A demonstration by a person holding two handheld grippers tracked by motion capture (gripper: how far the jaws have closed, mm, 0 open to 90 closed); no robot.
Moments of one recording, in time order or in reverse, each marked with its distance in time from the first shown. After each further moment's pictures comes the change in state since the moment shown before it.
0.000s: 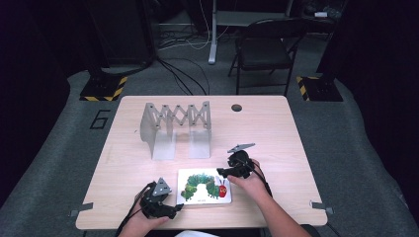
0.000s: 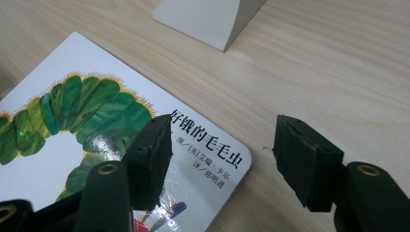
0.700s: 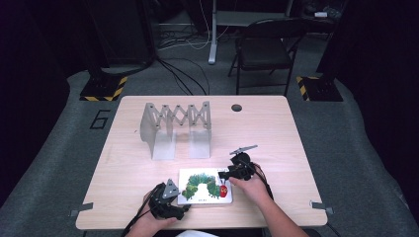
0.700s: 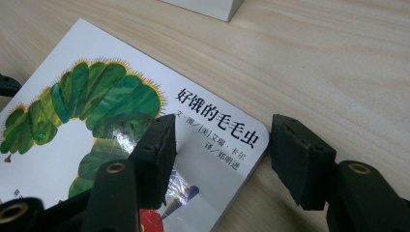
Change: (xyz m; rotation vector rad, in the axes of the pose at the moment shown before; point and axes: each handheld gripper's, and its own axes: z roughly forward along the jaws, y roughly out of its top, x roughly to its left) left arm -0.013 0.008 0.016 -0.021 0.010 0.043; right arm -0.007 -0.011 0.003 0.037 0.062 0.098
